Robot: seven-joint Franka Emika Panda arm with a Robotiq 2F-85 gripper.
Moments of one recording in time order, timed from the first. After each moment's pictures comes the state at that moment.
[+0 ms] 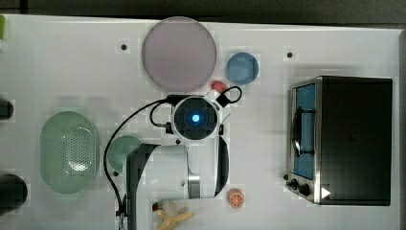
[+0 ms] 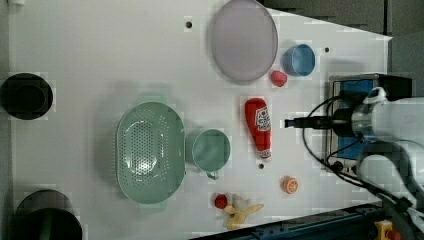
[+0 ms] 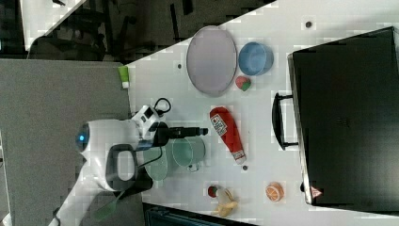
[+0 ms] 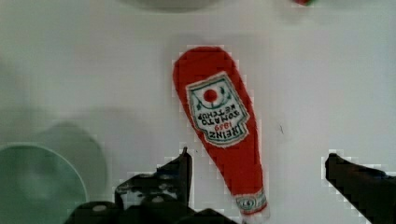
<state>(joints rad) -0.12 0.03 0.18 -2.35 0.02 0.75 -0.74</state>
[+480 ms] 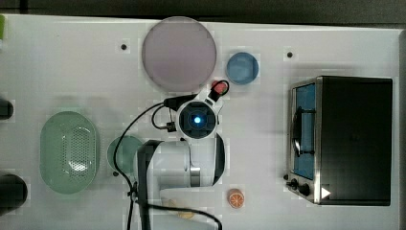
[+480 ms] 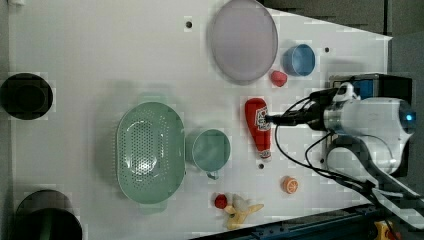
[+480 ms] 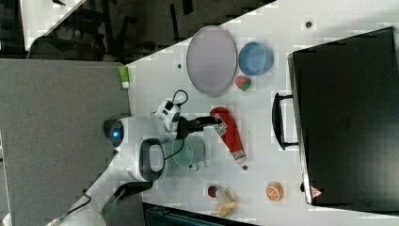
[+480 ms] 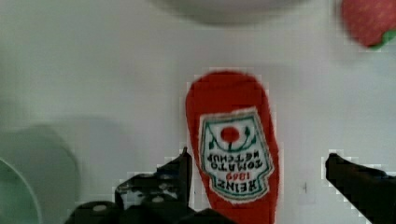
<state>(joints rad) -0.12 0.22 0.18 -2.38 0.02 1.00 -0.92</state>
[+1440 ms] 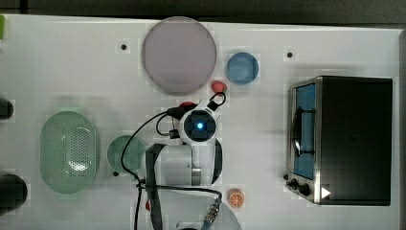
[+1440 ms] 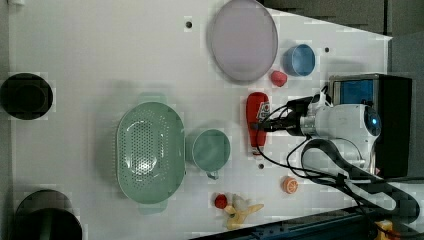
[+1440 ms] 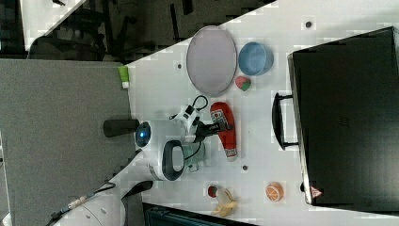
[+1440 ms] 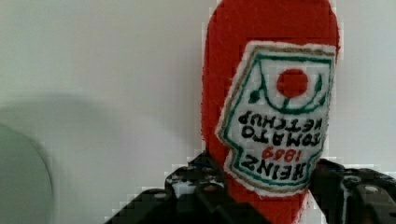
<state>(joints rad) -0.12 0.37 0.18 -2.41 0.03 1.15 -0.94</state>
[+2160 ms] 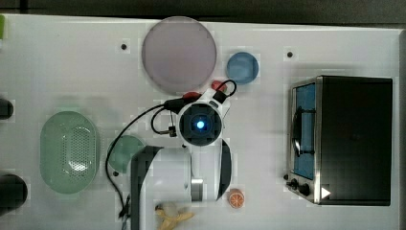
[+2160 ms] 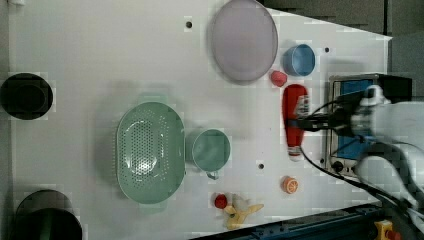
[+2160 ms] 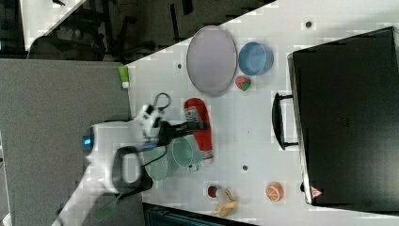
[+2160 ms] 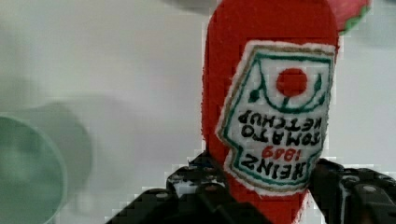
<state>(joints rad) -0.12 0.01 0.18 -2.37 0.03 0.80 -0.94</state>
